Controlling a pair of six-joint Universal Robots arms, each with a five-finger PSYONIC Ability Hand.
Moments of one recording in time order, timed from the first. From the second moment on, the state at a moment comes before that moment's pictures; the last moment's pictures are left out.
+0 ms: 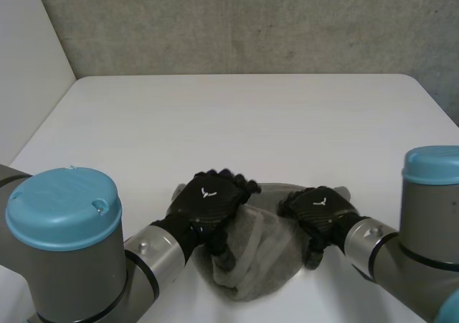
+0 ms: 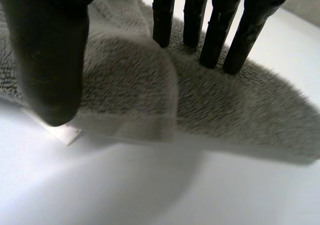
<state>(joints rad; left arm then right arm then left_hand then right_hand) 3.98 -1.85 -1.72 3.22 -1.45 3.21 2.01 -1.23 1.77 0.06 1.33 2.79 0.38 0.38 0.38 0.38 0.38 0.40 0.40 0.40 0.40 0.23</state>
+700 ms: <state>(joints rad) 4.33 -1.55 -1.73 3.24 -1.41 3.27 1.94 -1.35 1.33 0.46 1.32 2.51 1.37 1.48 1.52 1.49 1.48 1.30 1.32 1.29 1.32 1.14</state>
